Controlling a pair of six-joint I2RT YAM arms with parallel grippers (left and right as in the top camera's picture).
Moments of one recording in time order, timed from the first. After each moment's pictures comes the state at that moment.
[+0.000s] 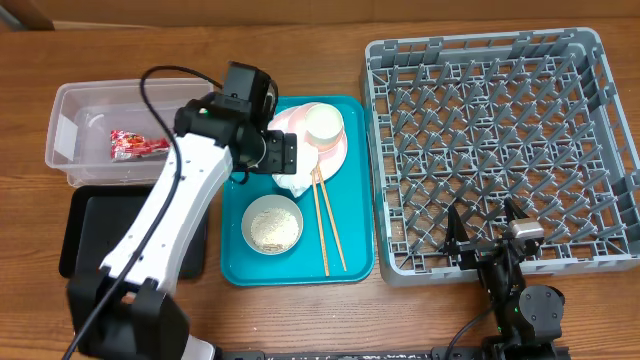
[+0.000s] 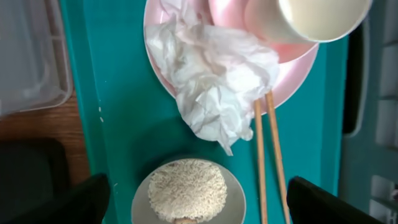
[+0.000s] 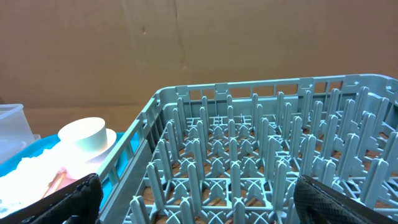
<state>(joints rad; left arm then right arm) -0.29 1.66 1.46 -1.06 0.05 -0.29 0.12 0.01 0.02 -0.04 -0.04 0.10</state>
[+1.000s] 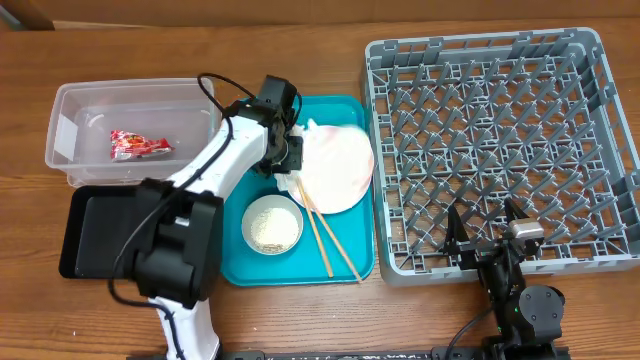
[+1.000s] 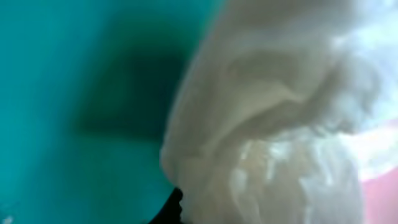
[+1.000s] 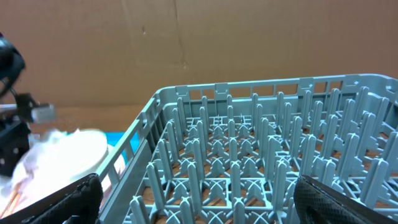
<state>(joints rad) -0.31 1.99 1.43 -0.80 0.05 -0.25 0.12 0.01 0.02 -0.04 -0.04 0.10</state>
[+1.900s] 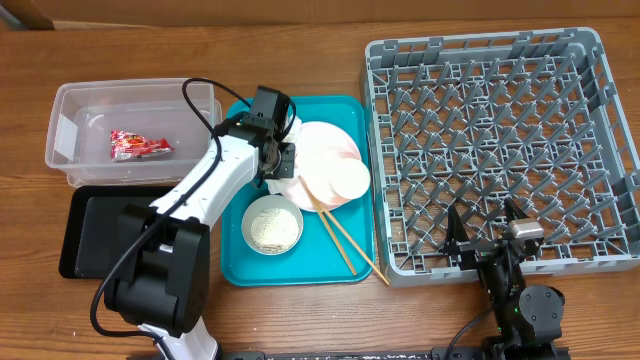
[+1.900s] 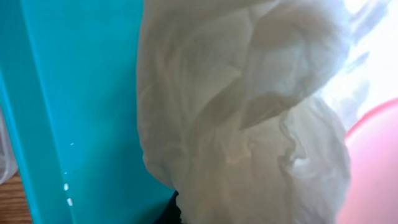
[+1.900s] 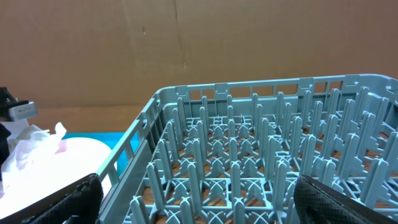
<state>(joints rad) -0.31 1.86 1.27 -0.68 -0.06 -0.24 0.12 0.01 0.02 -0.03 -0.04 0.10</state>
